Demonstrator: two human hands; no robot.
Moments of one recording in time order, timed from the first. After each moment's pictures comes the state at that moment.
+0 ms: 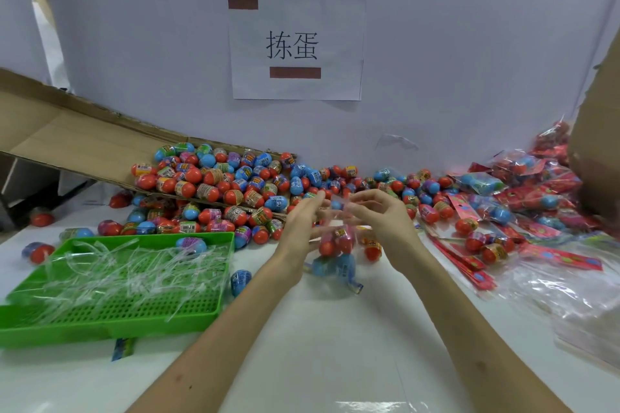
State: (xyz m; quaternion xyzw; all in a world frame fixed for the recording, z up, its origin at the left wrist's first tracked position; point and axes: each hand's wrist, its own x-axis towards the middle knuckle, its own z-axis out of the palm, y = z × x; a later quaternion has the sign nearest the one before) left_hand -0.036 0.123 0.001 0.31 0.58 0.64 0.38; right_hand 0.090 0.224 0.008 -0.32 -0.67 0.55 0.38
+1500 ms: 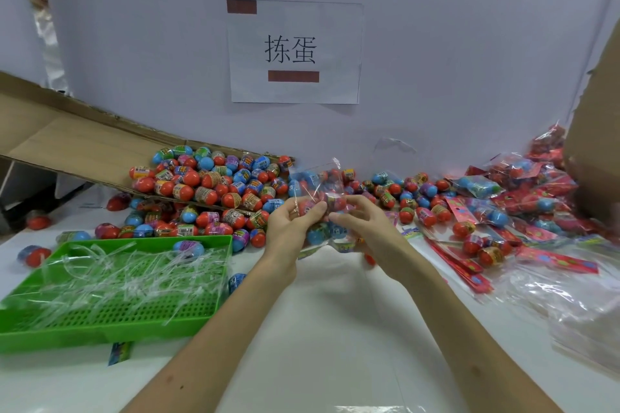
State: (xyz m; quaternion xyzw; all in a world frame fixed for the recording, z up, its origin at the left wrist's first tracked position) left_hand -0.046 0.122 -0.004 0.28 0.52 0.73 0.34; right_hand 0.084 0.210 0.013 -0.31 -0.69 0.60 0.28
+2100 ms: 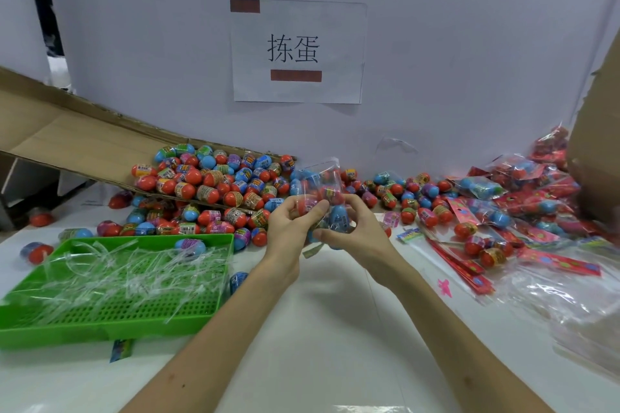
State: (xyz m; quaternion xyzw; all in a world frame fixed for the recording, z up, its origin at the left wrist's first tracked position) left_hand -0.045 0.122 -0.004 0.28 0.51 0.75 0.33; right_hand 0.072 0.201 -0.003 -0.24 -0.72 0.56 0.33
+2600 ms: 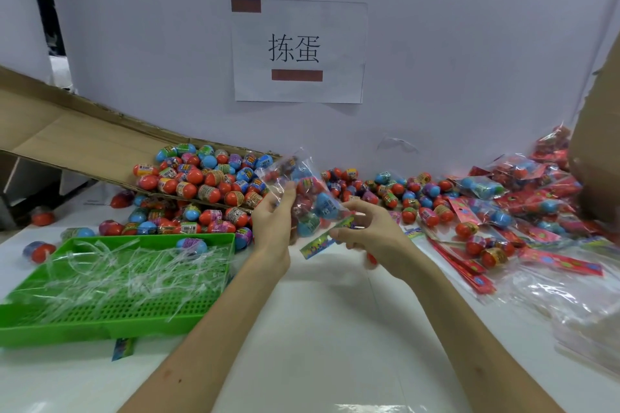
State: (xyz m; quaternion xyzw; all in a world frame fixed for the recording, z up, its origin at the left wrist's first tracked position) left_hand -0.056 0.120 0.005 0.19 0.51 0.79 0.30; right_hand 0.088 0.216 0.010 -0.27 -0.74 0.56 0.25
